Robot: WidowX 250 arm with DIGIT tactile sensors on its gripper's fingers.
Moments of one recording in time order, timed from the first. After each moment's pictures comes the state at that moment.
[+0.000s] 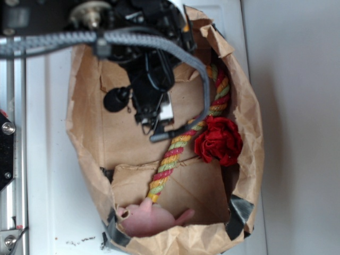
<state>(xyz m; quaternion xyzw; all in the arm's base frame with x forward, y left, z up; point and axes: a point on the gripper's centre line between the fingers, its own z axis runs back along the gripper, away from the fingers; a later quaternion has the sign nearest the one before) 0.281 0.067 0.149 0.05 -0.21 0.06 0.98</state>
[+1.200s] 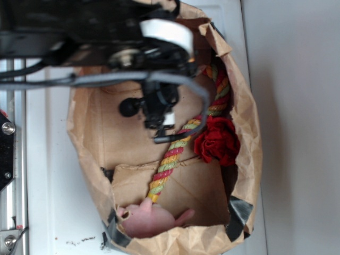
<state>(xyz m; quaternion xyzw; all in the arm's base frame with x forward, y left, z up) 0.293 0.088 0.104 0.06 -0.18 0.03 0.98</state>
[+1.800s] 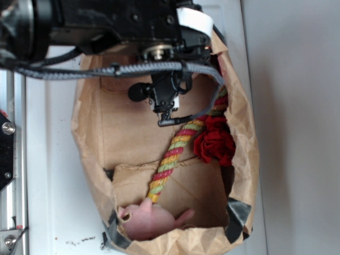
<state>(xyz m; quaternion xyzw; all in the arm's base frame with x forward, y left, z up) 0.293 0.102 0.102 0.10 -0.15 0.04 0.98</state>
